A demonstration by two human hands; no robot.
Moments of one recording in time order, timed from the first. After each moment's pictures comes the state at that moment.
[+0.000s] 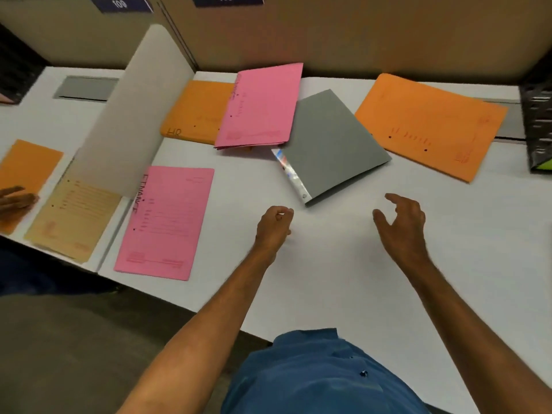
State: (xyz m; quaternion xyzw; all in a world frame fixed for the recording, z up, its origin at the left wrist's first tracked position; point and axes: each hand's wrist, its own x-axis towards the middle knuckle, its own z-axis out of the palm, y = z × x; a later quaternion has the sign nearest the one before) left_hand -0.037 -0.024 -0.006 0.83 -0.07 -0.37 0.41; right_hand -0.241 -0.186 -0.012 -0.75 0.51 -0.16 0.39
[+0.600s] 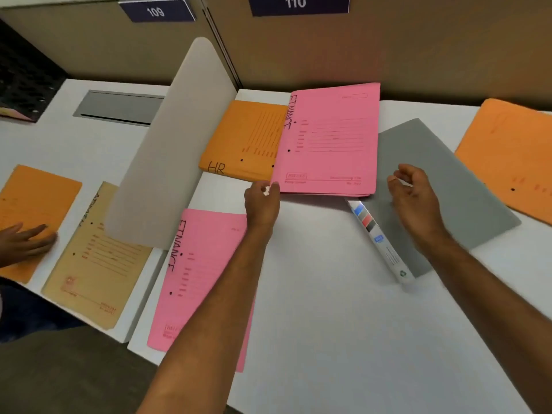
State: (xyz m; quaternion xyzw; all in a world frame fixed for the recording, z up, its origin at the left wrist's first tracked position) left_hand 0.257 -0.061 -0.020 0.88 -0.03 -0.21 0.43; right_hand 0.043 -0.232 -0.015 -0.65 0.49 -0.21 0.55
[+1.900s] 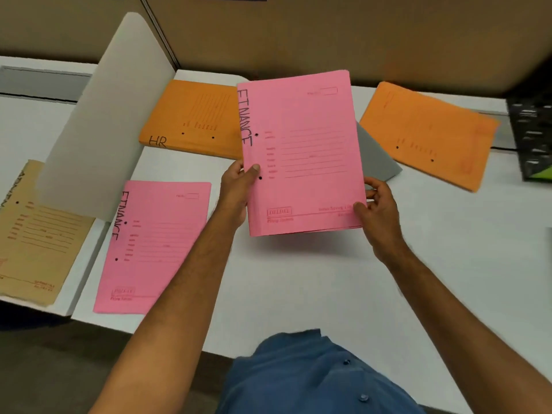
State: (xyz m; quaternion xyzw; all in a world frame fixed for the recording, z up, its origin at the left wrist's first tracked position) left_hand 0.136 -0.043 0.020 0.69 -0.07 -0.39 0.61; right_hand -0.115 -0.160 0.018 -0.63 0.51 -0.23 0.54
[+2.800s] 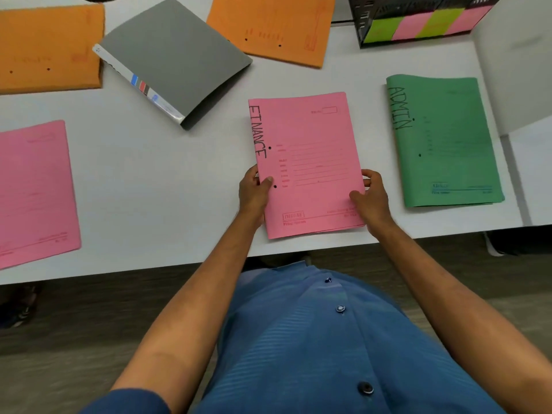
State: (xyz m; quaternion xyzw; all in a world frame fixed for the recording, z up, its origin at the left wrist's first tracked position) left_hand -0.248 -0.022 -0.057 0.72 -0.13 -0.49 0.47; right_hand -0.489 -0.100 -0.037 -0.55 0.68 -0.15 0.47
